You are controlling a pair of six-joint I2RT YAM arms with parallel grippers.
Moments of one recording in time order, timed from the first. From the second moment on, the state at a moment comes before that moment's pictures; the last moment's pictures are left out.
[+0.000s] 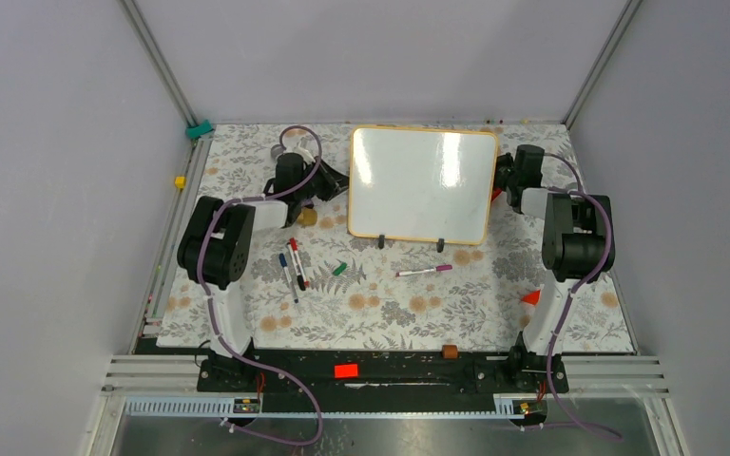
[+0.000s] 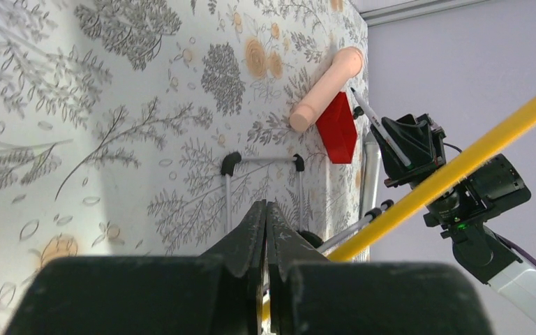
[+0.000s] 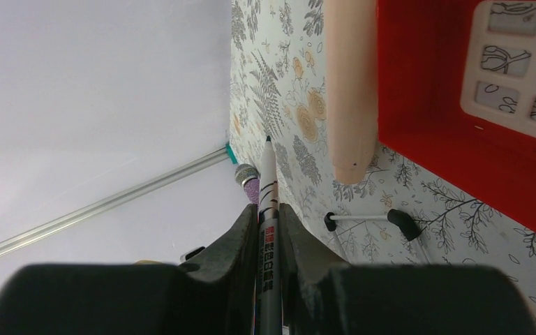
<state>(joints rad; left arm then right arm) -0.27 1.94 1.04 0.53 0.47 -0.99 -0.06 1.99 1.12 0.34 -0.52 1.38</state>
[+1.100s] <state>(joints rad) -0.29 1.88 0.78 0.82 0.61 -1.15 -0.07 1.90 1.05 0.30 -0.52 1.31</state>
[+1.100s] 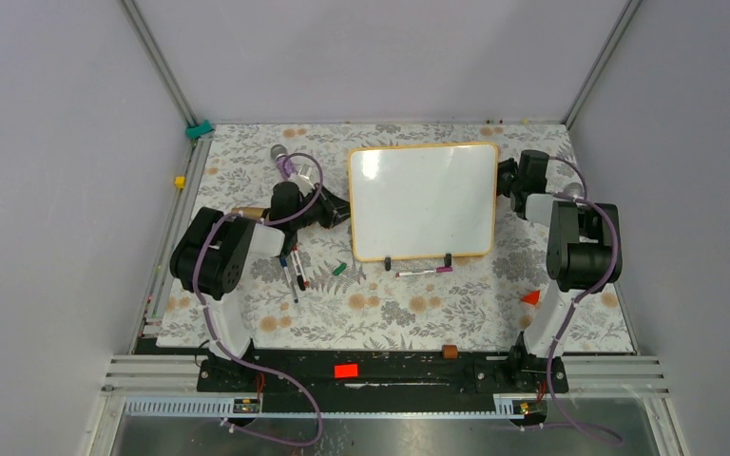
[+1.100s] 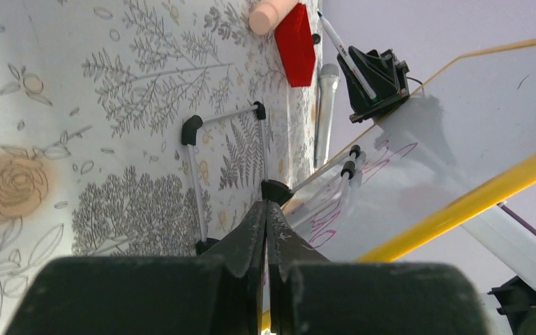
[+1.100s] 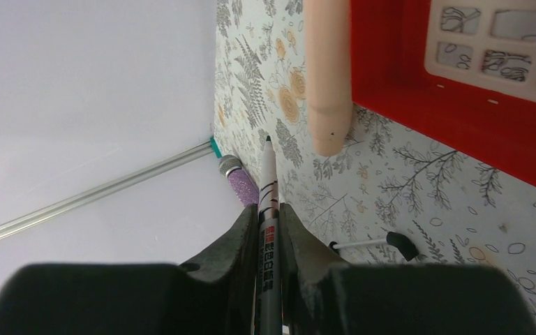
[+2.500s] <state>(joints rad) -0.36 1.08 0.41 0.42 0.18 -0.69 -0.22 1.27 1.27 -0.30 -0.22 0.81</state>
